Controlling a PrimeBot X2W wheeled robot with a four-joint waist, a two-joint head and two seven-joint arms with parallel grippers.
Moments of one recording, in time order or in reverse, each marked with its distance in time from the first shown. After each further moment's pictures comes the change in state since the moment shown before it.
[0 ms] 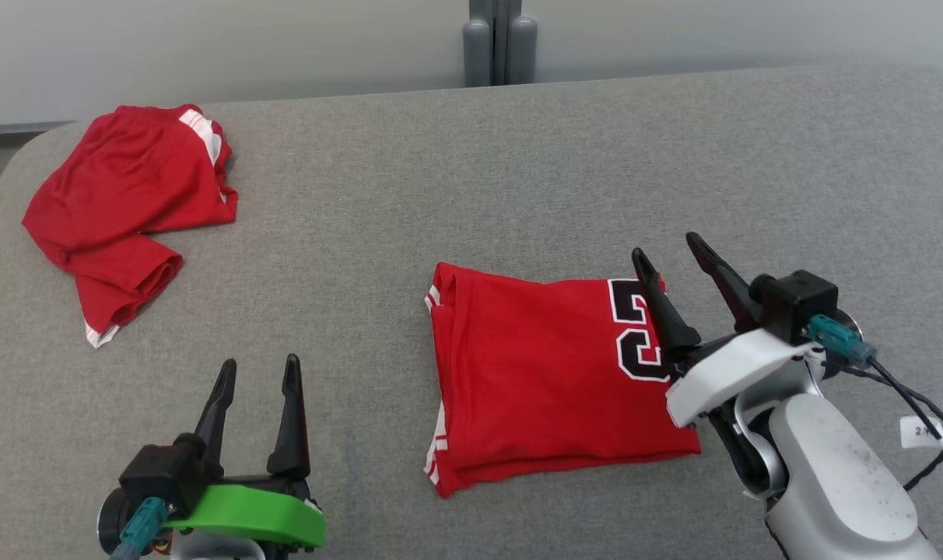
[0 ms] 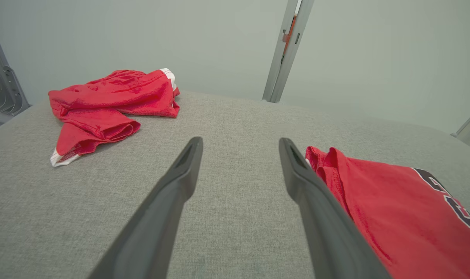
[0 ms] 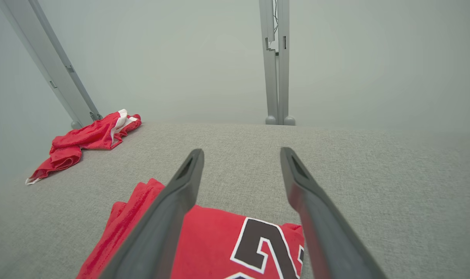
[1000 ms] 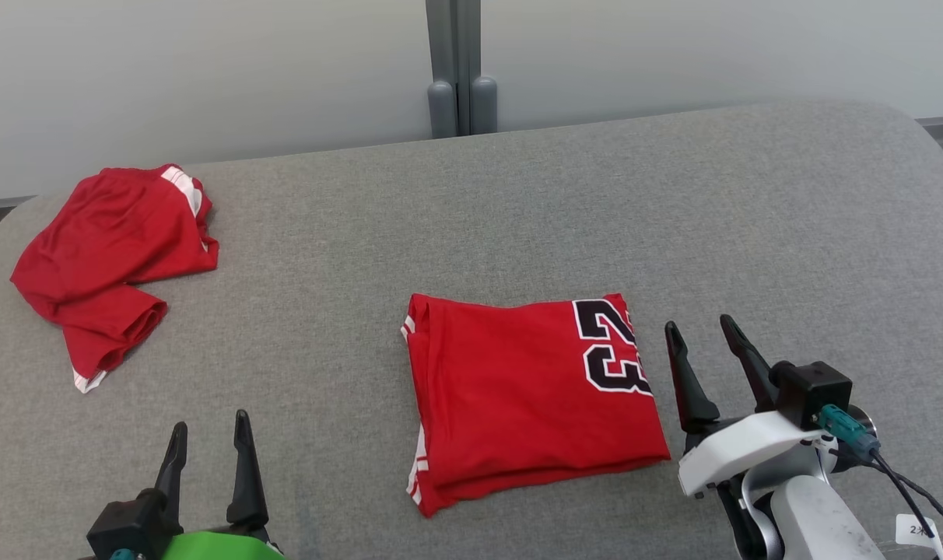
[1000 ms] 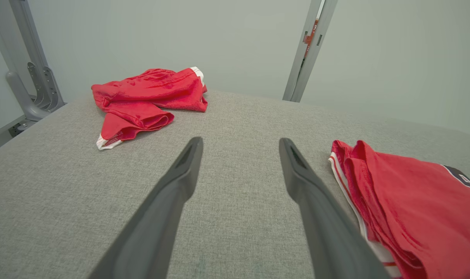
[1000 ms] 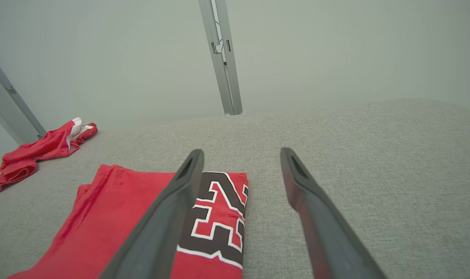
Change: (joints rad) left arm 0.105 -0.172 0.302 0.107 0.206 -0.151 -0.002; right arm 0.181 0.117 -0.180 0.047 -0.138 0.000 -0.100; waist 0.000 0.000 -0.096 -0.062
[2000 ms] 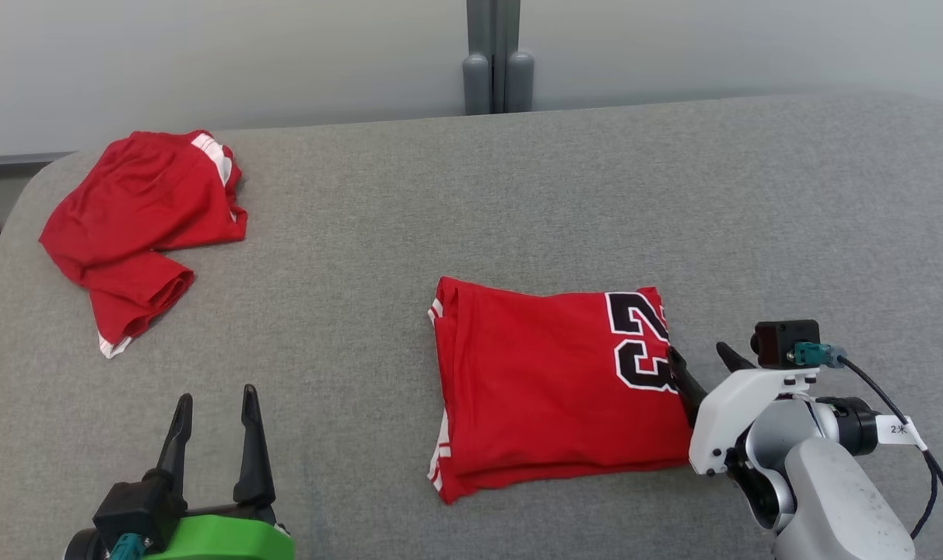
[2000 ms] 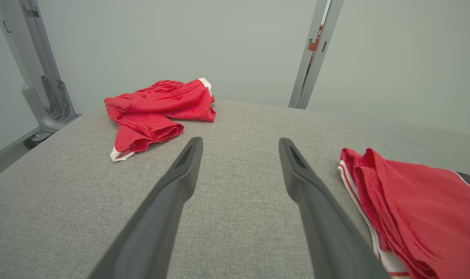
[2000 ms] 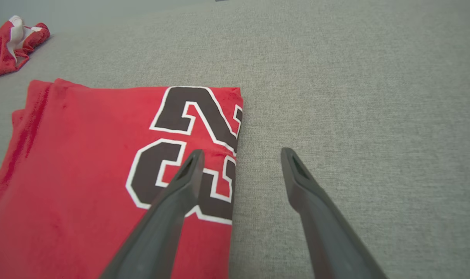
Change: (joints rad) left arm -0.022 -0.019 0.007 -0.042 0.061 -0.020 0.000; right arm -0.112 -0.021 -0.039 0.132 0.021 0.000 0.402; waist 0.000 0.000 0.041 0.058
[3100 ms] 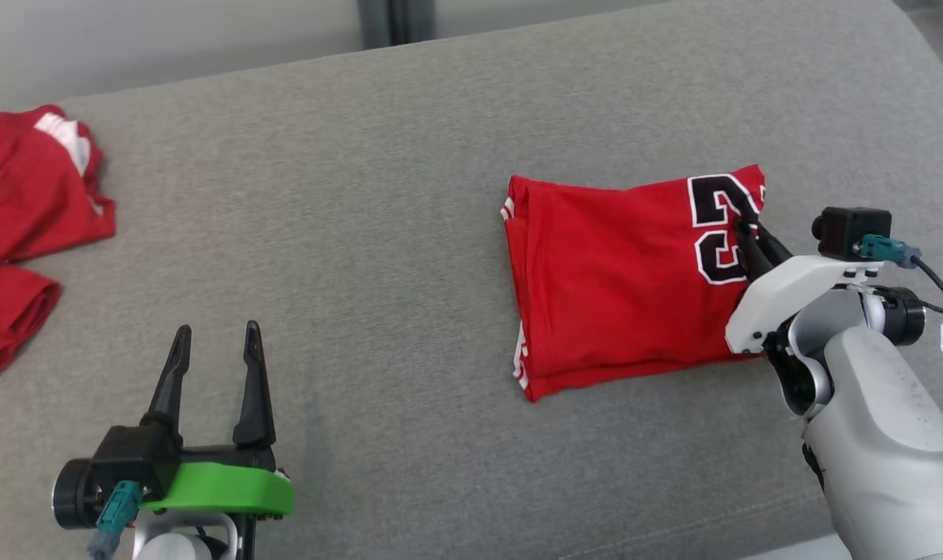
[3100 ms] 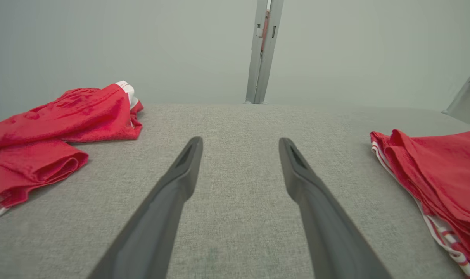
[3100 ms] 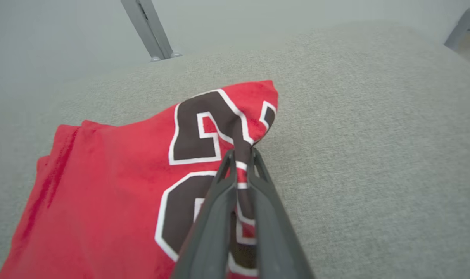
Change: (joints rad) left arm -0.102 0.018 -0.028 -0.031 0.031 -0.002 0.000; right arm -0.269 -0.077 -0.018 0.174 0.077 0.000 -0.141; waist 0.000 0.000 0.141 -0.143
